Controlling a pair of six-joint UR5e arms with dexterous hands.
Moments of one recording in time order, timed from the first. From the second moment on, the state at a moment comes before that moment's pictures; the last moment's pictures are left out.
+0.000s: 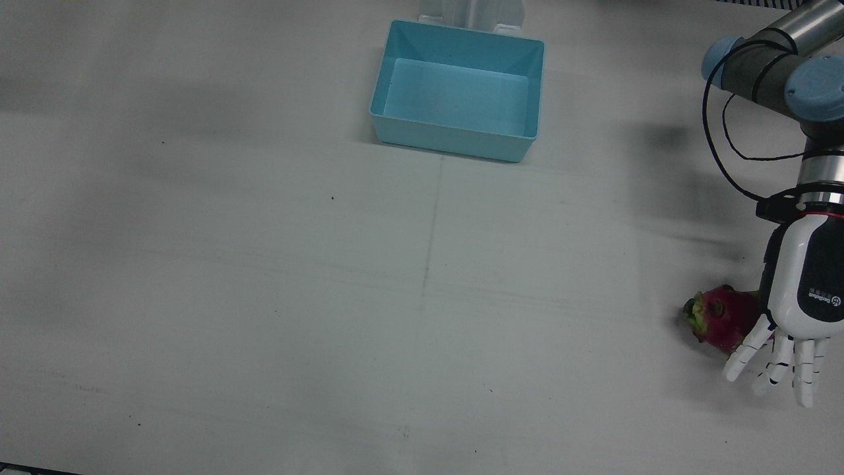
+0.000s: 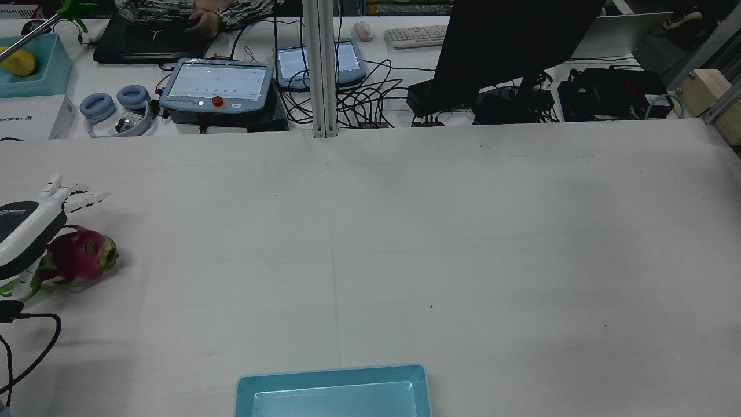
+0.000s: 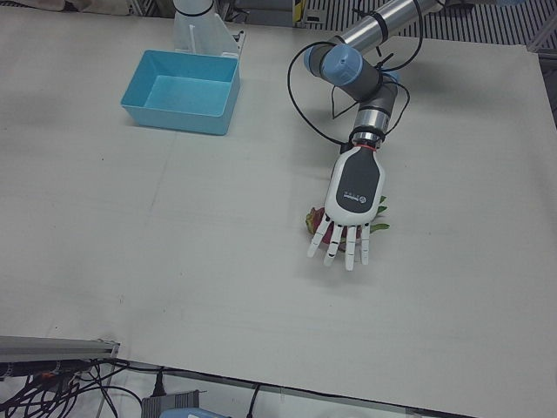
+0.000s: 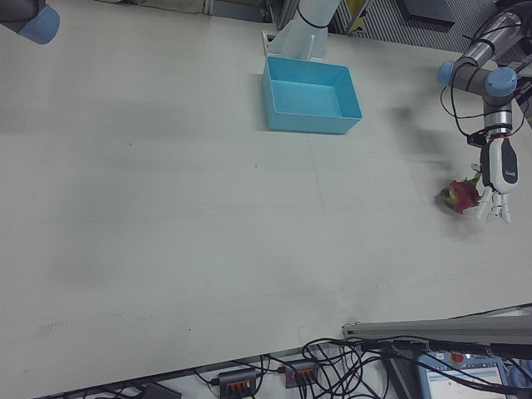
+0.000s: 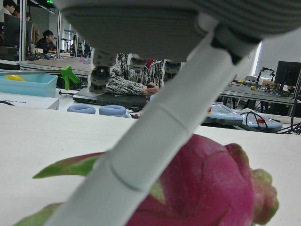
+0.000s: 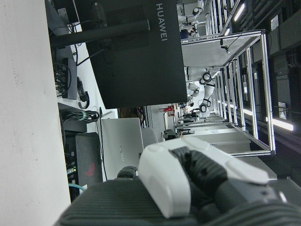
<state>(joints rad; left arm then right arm) -0.74 -1.68 -1.84 0.47 1.02 1.38 1.50 -1.65 1.62 -3.27 -1.57 0.14</state>
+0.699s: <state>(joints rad) -0.68 -1.70 -1.79 0.46 0.98 1.38 1.50 -1.65 1.62 -3.27 -1.57 0.14</state>
